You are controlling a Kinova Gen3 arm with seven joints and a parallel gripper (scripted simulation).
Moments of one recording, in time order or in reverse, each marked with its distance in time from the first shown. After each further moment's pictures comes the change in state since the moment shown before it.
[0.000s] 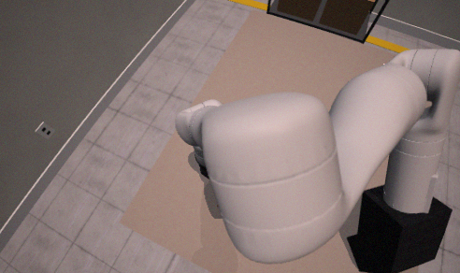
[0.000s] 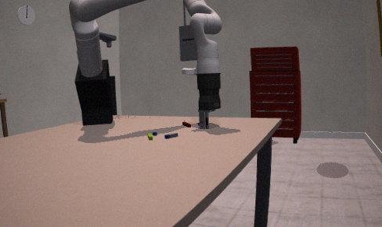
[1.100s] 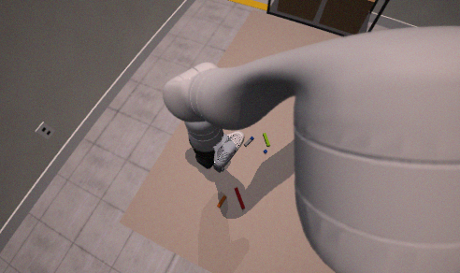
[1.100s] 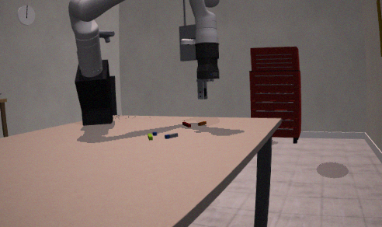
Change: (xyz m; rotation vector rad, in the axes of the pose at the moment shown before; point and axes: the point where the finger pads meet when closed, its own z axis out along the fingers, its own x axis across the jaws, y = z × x) arm -0.002 0.000 -0.098 0.002 -0.004 0.003
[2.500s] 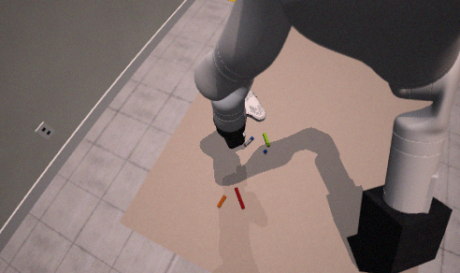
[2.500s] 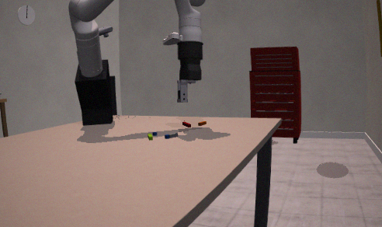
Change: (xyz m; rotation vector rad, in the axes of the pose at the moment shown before) arm -0.107 0.001 0.002 0.031 -0.075 -1.058
